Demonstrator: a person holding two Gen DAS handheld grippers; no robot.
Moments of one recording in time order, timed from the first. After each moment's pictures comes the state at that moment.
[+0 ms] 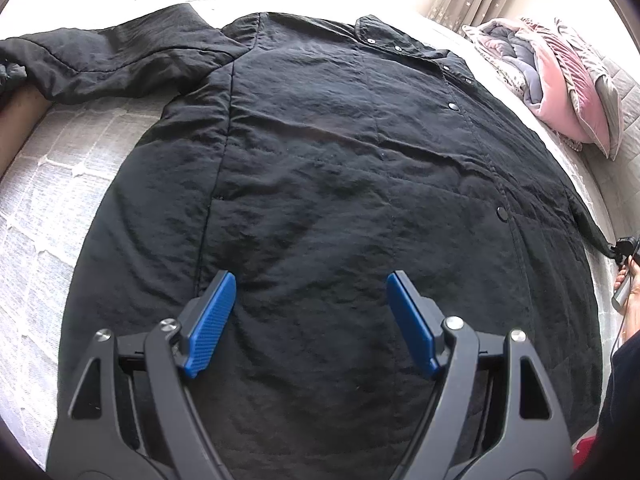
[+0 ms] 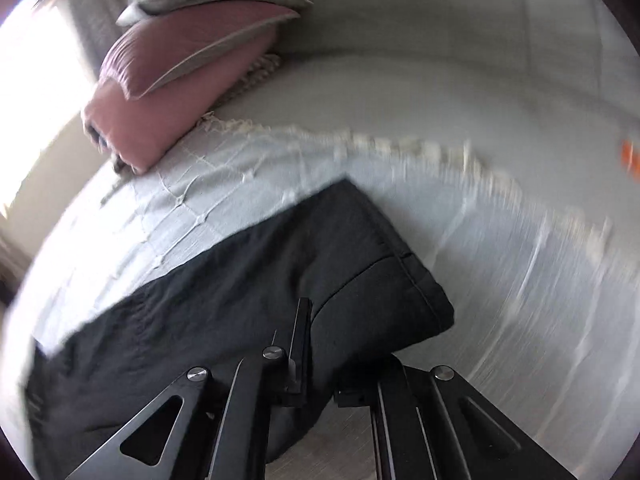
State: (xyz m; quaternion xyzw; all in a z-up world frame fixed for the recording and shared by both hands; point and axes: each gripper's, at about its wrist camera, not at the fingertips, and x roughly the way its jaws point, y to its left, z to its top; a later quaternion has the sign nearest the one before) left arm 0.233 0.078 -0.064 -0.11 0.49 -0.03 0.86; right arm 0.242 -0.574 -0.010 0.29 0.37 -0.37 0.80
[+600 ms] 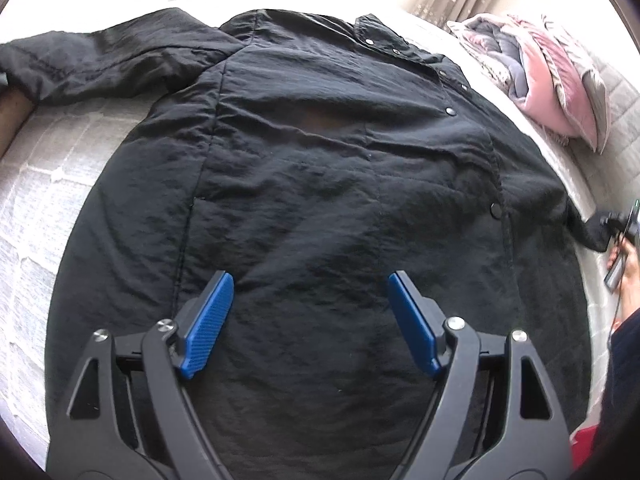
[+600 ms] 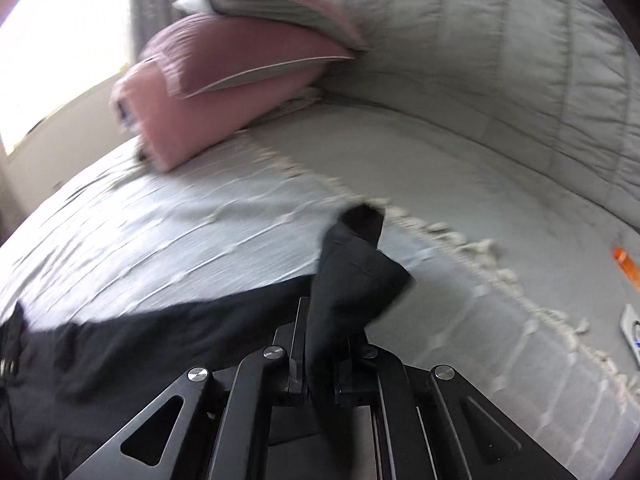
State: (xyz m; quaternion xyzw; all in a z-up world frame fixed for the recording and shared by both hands) left arm 0.235 0.085 -0.064 -0.10 0.49 -0.06 0.86; right arm 0.278 -0.538 0.023 0.19 0.35 -0.35 0.85
